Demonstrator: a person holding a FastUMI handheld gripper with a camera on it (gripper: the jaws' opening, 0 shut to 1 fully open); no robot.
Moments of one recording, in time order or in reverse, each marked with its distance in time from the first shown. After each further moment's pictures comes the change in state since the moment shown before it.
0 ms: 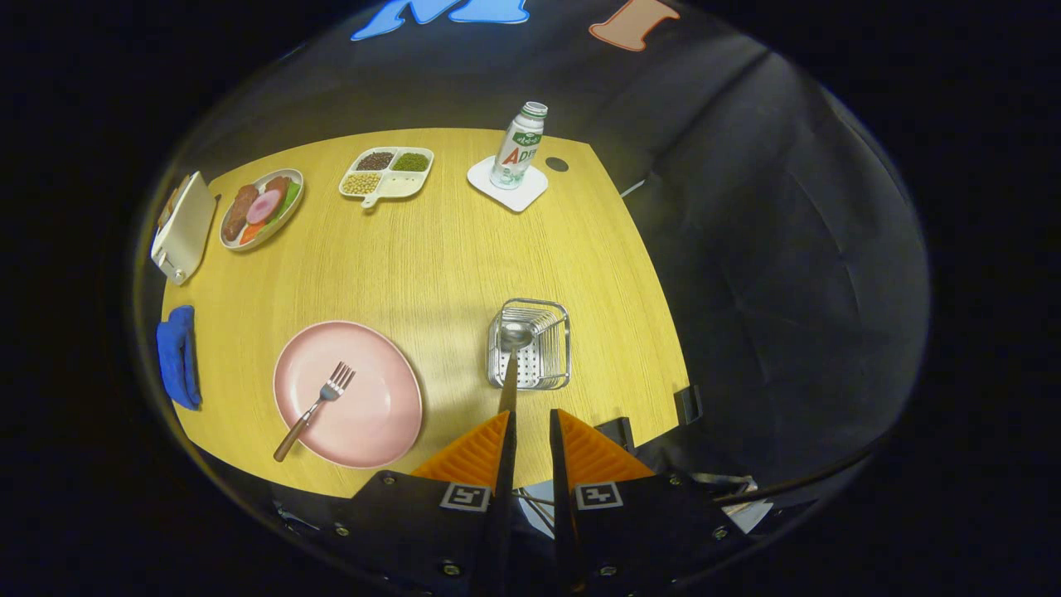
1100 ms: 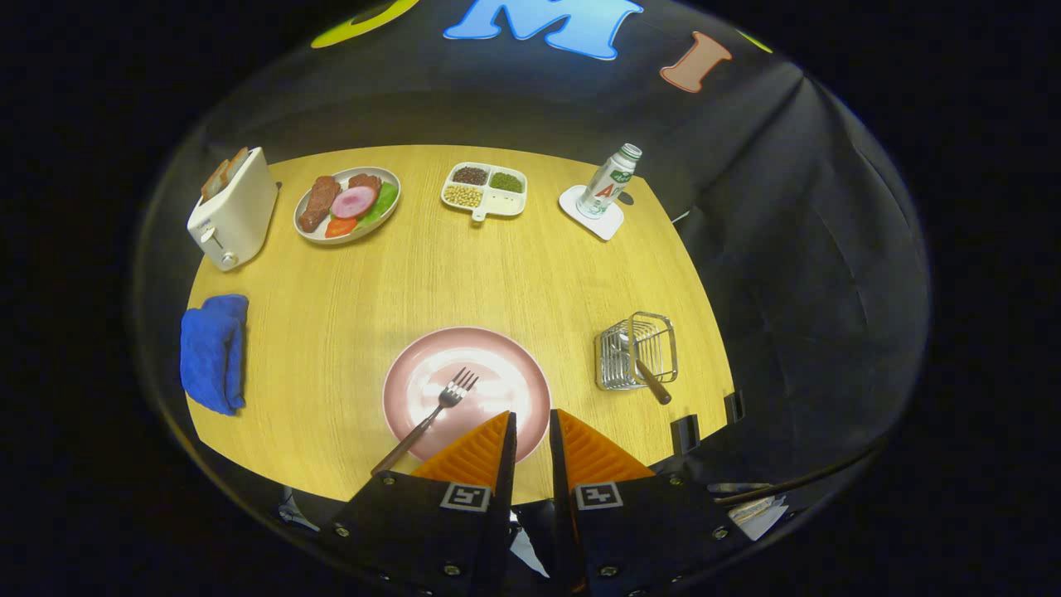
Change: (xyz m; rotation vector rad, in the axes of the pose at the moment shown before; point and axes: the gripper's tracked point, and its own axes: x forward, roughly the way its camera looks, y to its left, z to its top) arm -0.049 0.152 -0.013 -0.065 -0.085 0.040
